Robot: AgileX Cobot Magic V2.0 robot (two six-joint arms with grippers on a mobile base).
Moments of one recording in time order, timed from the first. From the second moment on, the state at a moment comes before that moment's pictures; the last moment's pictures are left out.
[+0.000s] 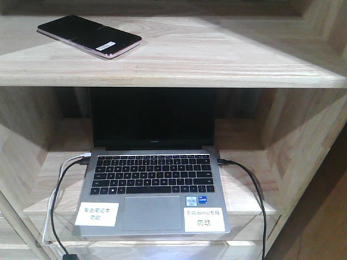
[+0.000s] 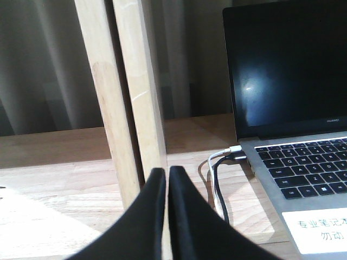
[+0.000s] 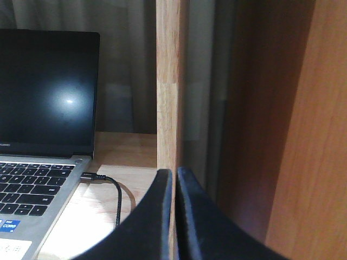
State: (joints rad) left arm -0.01 -0.01 0.03 0.06 0.19 0.04; right arm 0.05 -0.01 0.03 0.03 0.15 -0.04
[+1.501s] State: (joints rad) left arm -0.01 -0.01 0.03 0.06 0.19 0.04; right arm -0.02 -0.01 0.03 0.03 0.15 -0.04
